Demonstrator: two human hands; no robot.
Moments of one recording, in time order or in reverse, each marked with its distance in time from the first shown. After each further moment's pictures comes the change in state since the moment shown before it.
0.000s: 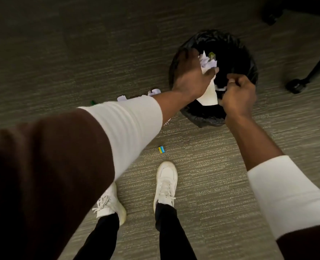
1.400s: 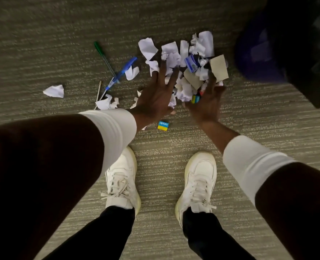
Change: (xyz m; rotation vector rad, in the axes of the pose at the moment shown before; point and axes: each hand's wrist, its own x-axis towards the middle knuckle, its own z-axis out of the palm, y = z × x) left_hand -0.077 -0.414 0.085 0.630 -0.385 0.086; right_hand -0.054 0.225 0.316 -0.423 -0.313 -0.292
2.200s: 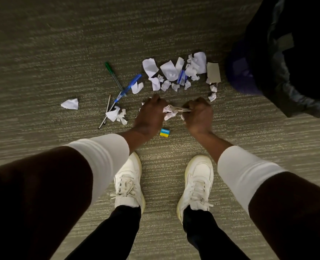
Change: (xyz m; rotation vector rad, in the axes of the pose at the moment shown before) left_hand -0.052 0.014 -0.057 -0.287 0.068 -0.155; right_hand -0.029 -0.040 -0.038 -0.138 -0.035 -0.173
